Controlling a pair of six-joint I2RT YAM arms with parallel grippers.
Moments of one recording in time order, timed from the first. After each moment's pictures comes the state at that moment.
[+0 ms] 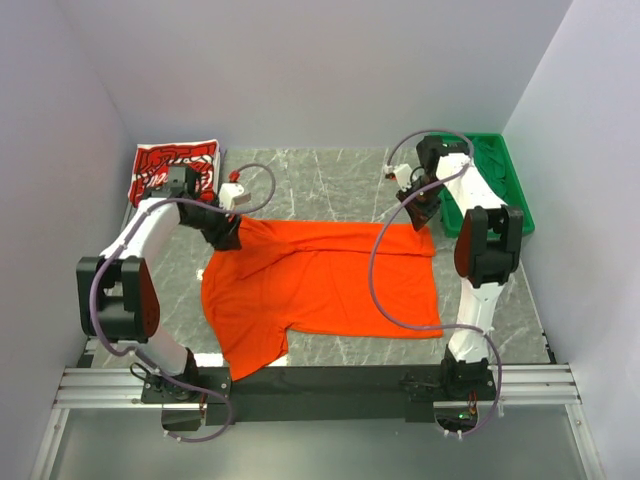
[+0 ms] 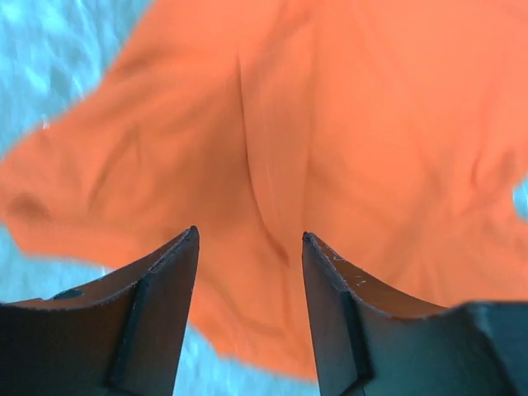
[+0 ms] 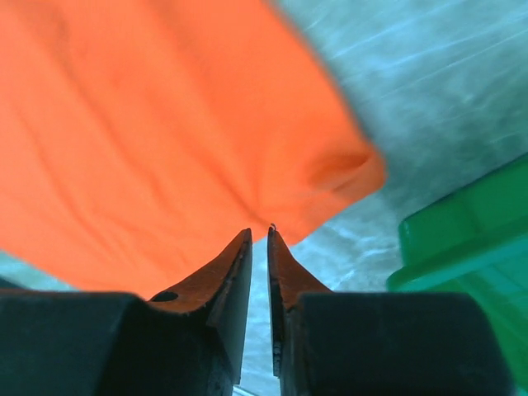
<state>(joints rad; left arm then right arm) -0.02 1.60 1.22 -0.83 0.68 0.82 0.08 2.06 1.80 -1.22 -0.20 -0.66</state>
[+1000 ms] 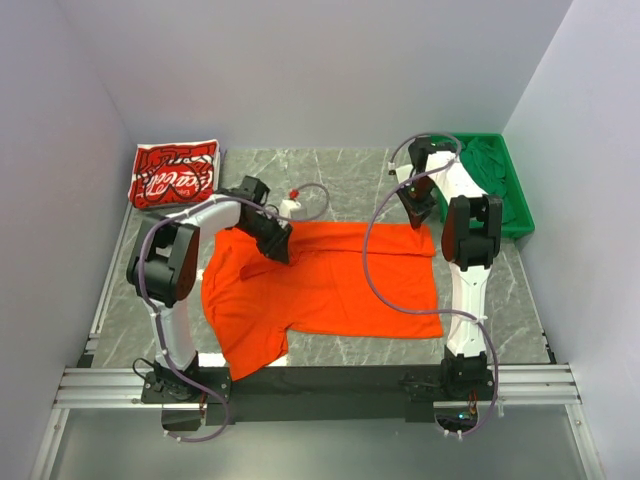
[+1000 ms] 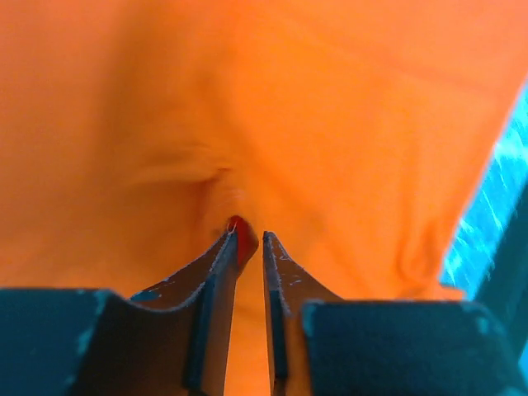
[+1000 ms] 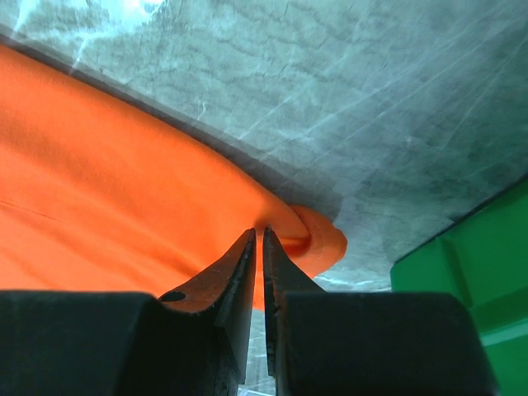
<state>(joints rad) -0.31 1.94 1.33 -0.66 0.74 0.53 0.08 2.32 2.03 -1.22 -0.09 -0.38</state>
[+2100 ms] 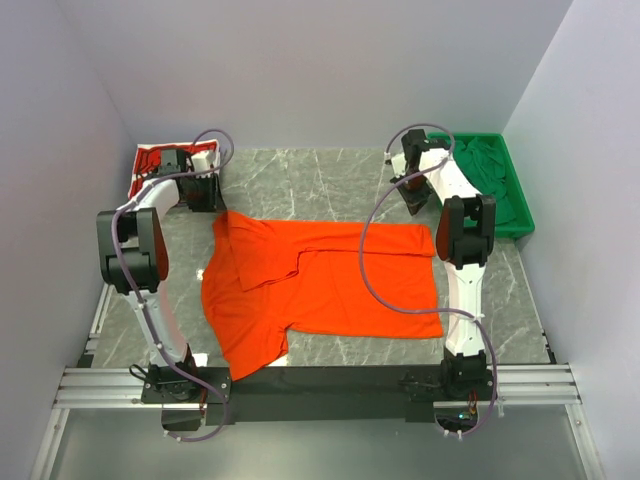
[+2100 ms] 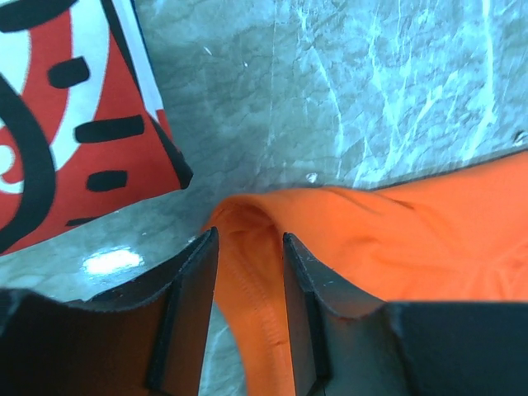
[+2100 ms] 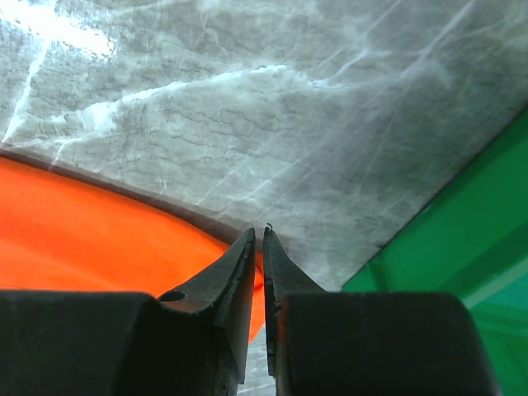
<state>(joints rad) 0.09 2.00 1.47 -0.44 0.41 0.06 0.11 2.36 2.13 -1.13 0.03 -0.35</state>
